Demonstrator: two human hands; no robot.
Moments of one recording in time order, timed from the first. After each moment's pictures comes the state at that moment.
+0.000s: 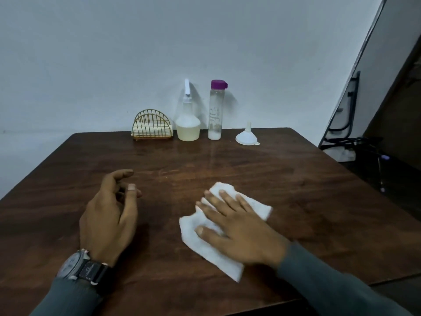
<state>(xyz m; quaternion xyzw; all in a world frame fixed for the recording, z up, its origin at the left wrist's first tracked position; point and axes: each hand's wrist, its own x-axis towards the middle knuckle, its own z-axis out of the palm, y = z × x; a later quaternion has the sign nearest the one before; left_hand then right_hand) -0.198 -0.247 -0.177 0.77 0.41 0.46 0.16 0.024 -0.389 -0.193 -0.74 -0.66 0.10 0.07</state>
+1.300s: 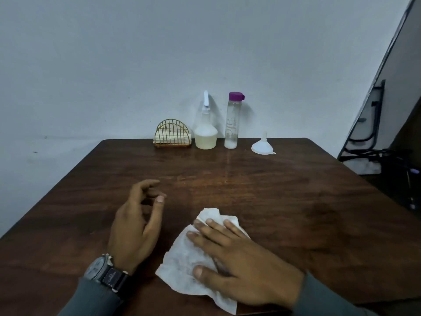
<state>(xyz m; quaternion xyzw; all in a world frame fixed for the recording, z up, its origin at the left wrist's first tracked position) -0.208 -0.258 -0.182 0.78 0.36 0.48 0.21 -0.020 -0.414 -0.173 -0.63 -0.75 0.15 0.11</state>
